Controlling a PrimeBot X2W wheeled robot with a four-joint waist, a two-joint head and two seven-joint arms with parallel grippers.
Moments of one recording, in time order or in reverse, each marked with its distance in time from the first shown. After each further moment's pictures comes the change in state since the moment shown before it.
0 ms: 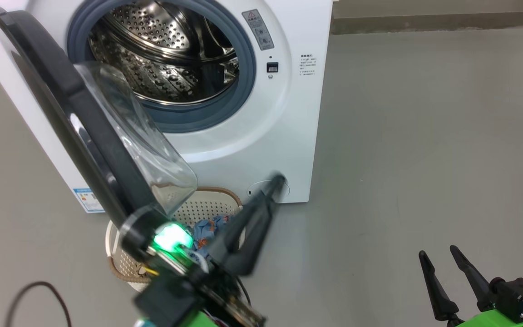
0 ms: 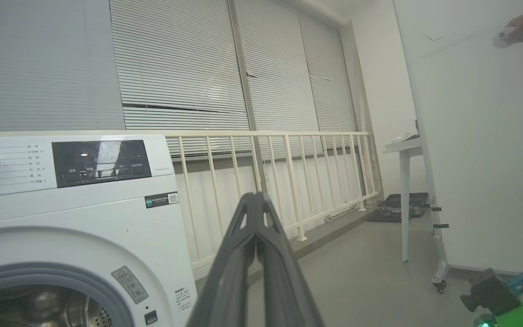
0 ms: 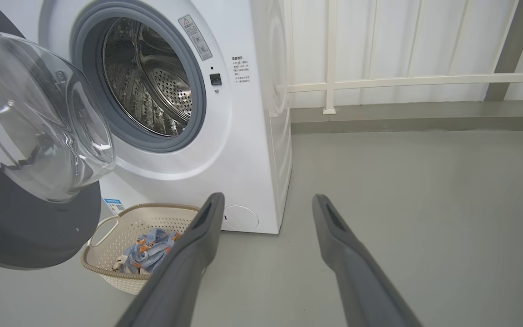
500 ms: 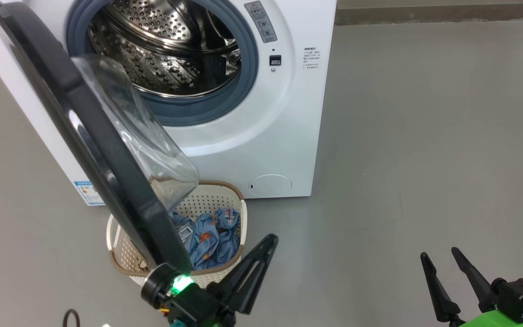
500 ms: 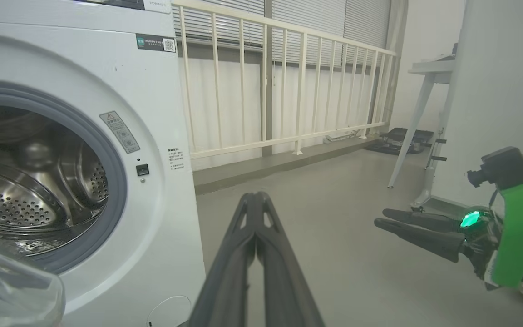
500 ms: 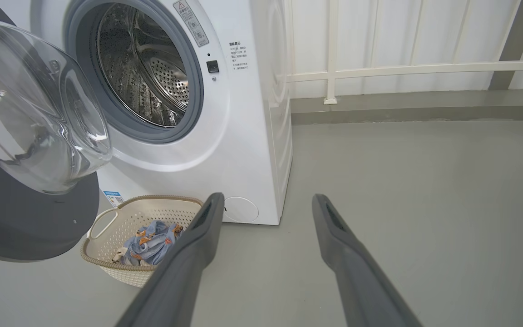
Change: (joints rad) left arm 0.116 0.006 -0.048 0.278 -0.029 0.005 -0.009; right arm -0.001 -0.015 0.010 0.013 0.021 0.000 0.000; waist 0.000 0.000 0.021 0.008
